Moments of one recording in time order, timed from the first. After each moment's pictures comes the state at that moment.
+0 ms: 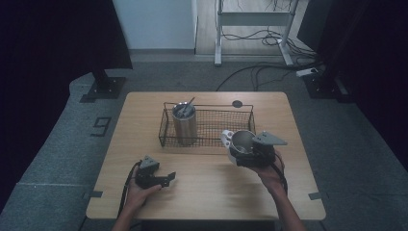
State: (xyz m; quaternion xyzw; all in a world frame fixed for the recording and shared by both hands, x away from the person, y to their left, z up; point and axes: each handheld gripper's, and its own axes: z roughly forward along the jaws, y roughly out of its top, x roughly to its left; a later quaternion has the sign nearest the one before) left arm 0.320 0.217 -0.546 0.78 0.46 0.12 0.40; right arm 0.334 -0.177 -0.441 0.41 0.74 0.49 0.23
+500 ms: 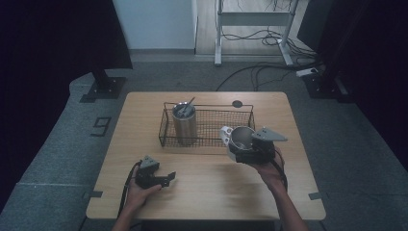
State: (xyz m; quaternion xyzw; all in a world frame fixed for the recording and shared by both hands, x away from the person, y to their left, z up) left arm 0.320 0.217 -0.546 0.78 0.46 0.12 0.40; right arm 0.338 -0.174 -0.427 0.40 0.73 0.50 0.23
